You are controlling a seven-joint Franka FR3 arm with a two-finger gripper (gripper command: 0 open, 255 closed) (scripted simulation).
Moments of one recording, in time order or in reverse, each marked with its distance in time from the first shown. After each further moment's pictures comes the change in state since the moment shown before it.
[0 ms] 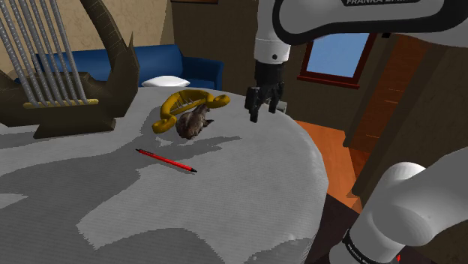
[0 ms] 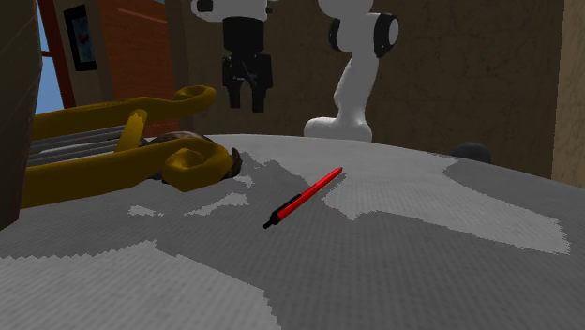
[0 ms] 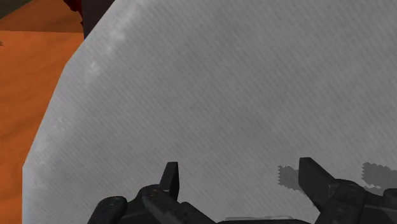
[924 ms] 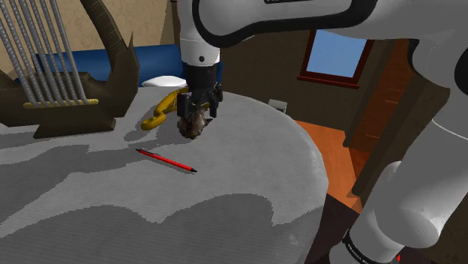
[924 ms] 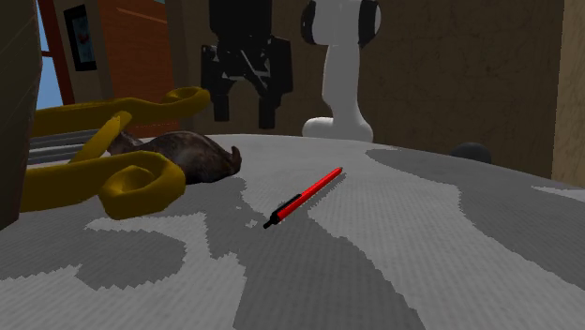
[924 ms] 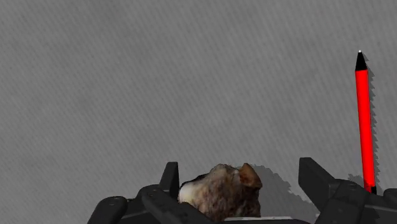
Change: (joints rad) arm 0.086 0.433 0.196 0.386 -0.064 0.061 0.116
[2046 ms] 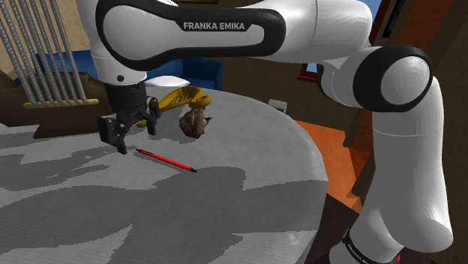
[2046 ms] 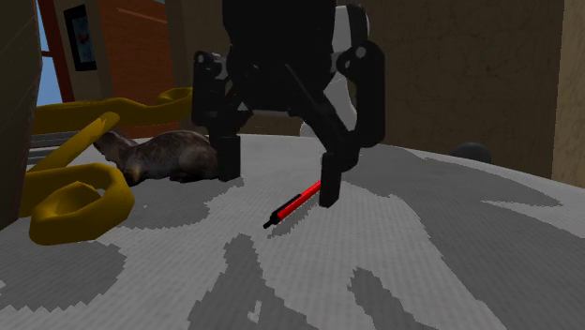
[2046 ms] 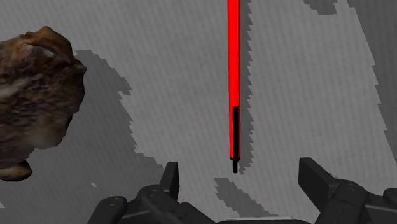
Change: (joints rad) arm 0.209 0.491 0.101 0.506 -0.227 -0.052 0.107
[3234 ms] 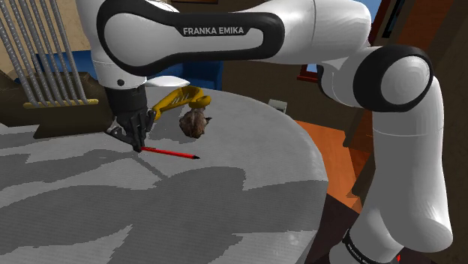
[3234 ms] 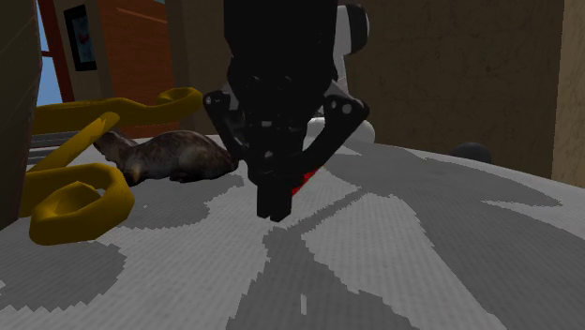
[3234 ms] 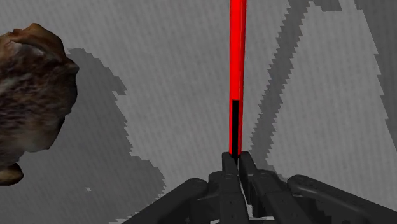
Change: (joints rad) arm -0.002 -0.001 0.000 -0.022 0.000 0.022 0.002
